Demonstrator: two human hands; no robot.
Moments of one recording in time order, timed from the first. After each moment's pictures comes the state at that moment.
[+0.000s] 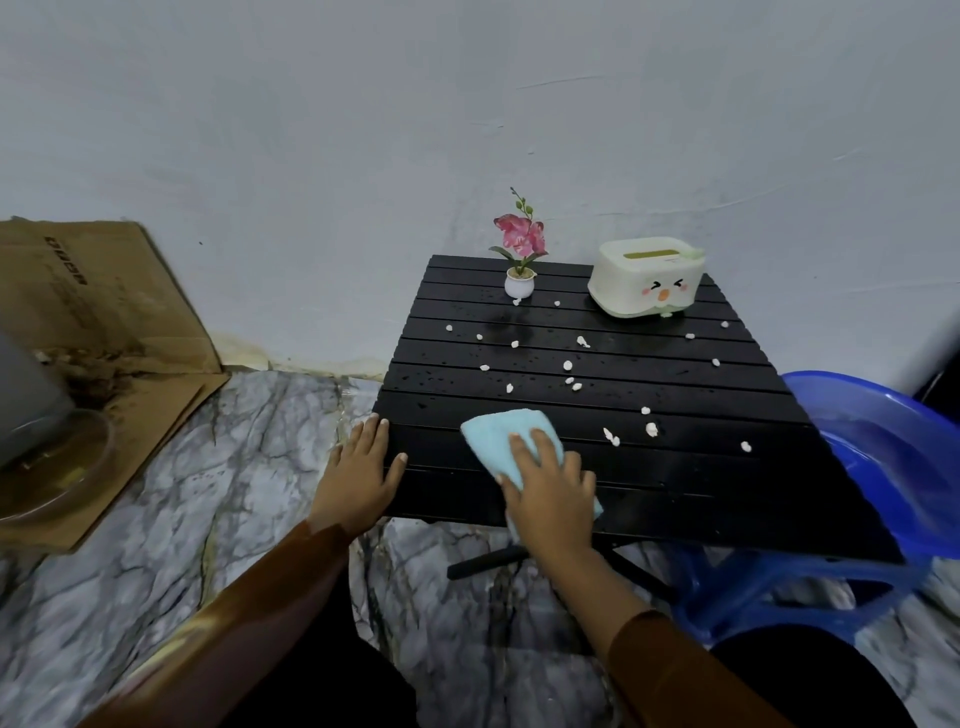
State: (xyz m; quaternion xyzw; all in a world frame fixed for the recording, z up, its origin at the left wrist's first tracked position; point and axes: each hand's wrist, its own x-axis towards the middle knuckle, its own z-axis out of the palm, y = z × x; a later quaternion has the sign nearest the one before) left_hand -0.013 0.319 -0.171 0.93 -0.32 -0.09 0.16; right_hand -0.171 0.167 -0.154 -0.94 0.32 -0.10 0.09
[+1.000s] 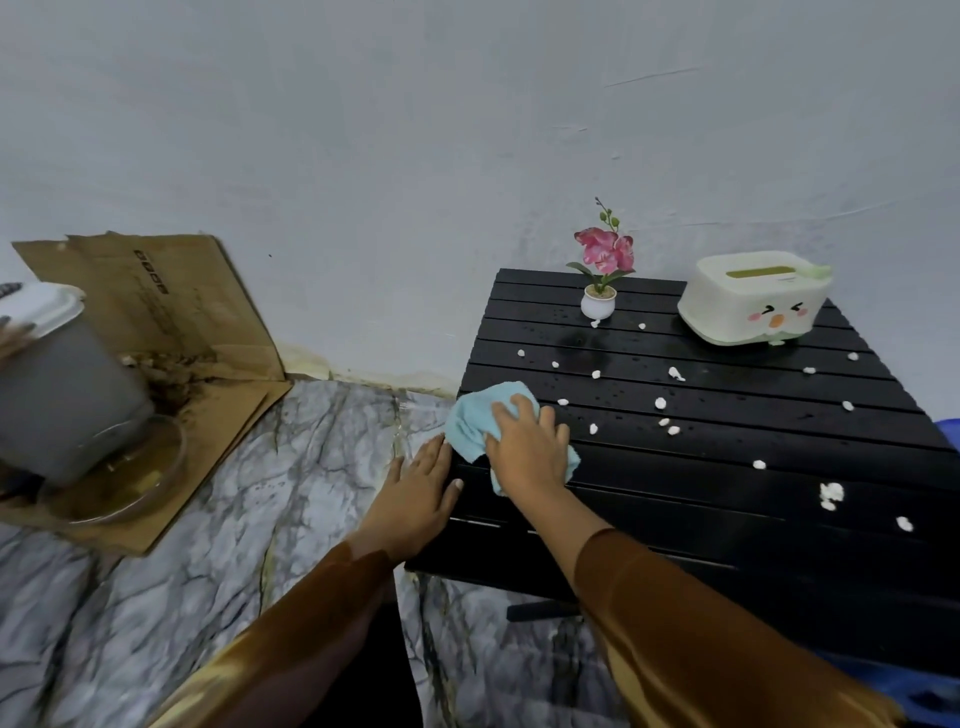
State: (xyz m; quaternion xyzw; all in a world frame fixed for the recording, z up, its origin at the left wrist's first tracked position) left_hand 0.034 0.317 -0.168 0.91 -0.38 -0.13 0.10; right_hand -0.012 0.172 -0.146 -0.95 0.27 -0.07 0.13
